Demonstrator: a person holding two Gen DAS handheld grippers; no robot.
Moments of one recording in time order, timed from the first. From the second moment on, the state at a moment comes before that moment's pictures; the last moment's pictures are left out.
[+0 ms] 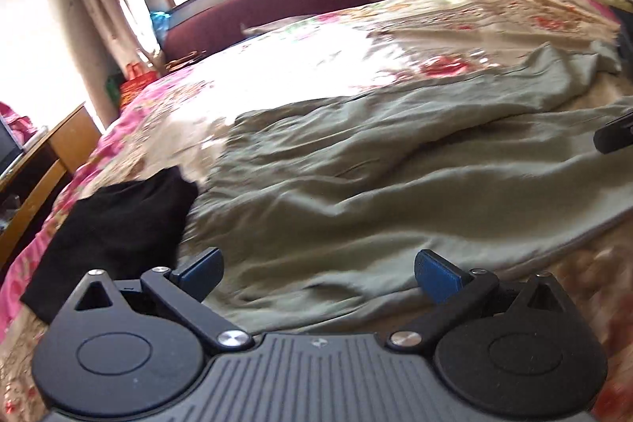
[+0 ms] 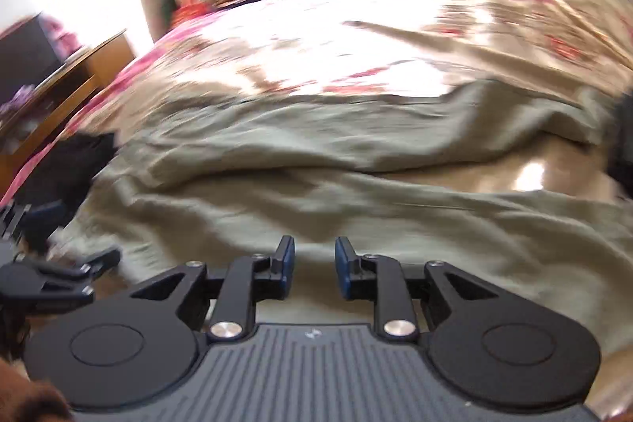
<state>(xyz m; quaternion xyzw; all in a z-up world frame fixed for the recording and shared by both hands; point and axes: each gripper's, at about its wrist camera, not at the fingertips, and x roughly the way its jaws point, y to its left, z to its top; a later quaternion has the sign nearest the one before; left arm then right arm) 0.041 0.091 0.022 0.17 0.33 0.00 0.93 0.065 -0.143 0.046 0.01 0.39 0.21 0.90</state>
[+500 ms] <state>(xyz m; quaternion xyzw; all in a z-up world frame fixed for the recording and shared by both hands) 0.043 0.184 0.000 0.09 0.35 -0.01 0.93 0.072 0.039 0.010 -0.21 0.37 0.39 0.82</state>
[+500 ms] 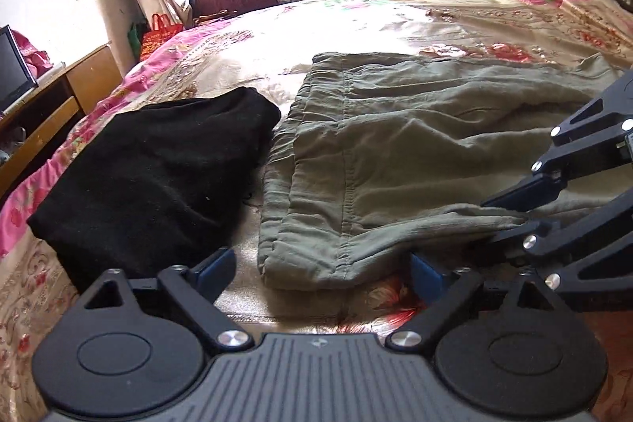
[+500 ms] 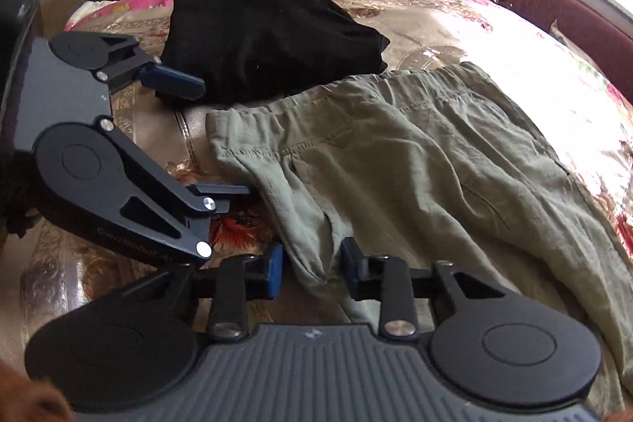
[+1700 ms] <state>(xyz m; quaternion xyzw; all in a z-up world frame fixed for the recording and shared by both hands) 0.106 0.204 0.074 0.16 0.34 -0.05 0.92 0.178 -0.036 0.052 -0.11 0.39 0.38 0.83</state>
